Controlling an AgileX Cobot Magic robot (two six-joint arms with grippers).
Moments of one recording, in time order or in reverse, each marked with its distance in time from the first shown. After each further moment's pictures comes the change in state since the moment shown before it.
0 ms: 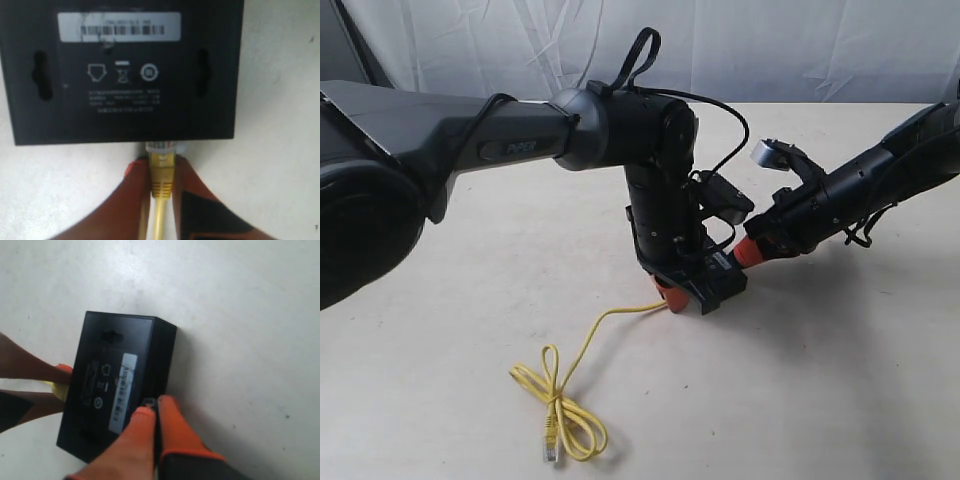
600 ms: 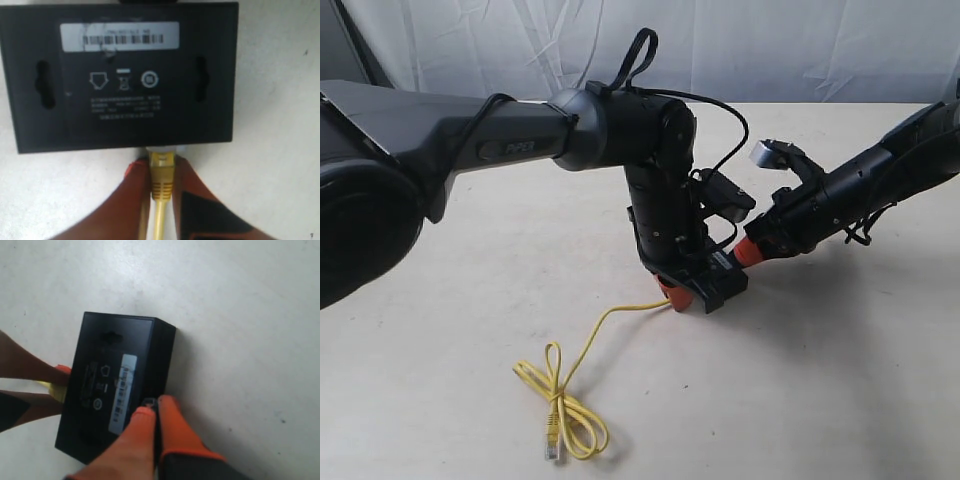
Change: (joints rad) left arm 0.000 0.001 0.004 -0.023 -0.022 0.000; right arm 0.006 0.000 0.000 -0.002 -0.010 -0.030
